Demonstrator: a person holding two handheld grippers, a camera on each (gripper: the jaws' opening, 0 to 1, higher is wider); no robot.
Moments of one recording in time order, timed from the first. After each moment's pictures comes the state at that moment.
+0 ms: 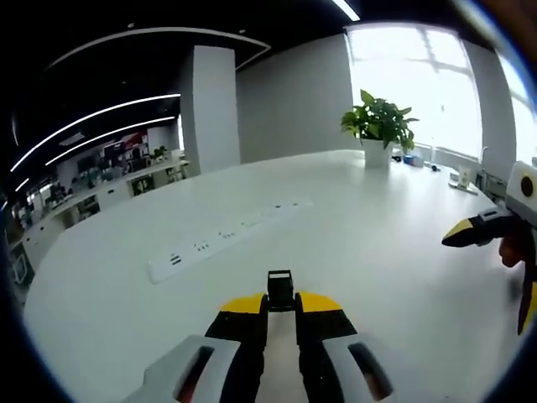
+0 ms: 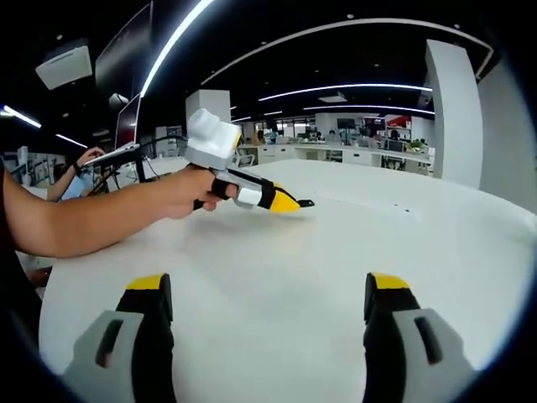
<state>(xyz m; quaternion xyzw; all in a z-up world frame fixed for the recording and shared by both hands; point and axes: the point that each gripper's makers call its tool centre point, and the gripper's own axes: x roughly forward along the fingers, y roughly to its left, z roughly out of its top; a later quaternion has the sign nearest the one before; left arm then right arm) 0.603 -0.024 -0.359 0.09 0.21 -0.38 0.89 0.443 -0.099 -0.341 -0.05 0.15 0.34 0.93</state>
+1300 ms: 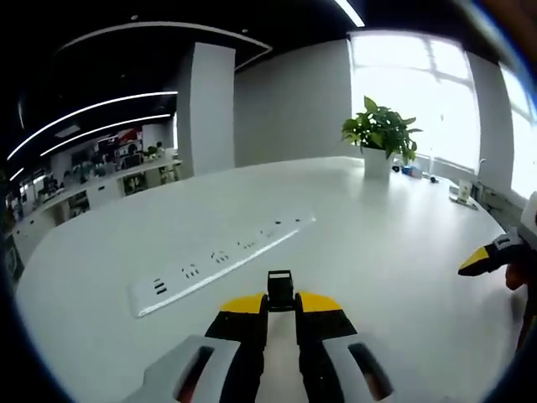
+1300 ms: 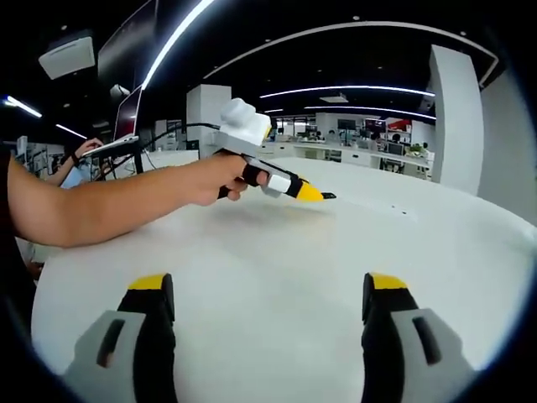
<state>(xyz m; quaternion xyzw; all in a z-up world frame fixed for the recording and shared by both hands) 0.639 -0.055 -0.352 0.06 0.21 -0.40 0.89 0.444 -0.104 -0.346 -0.07 0.15 0.33 0.93</state>
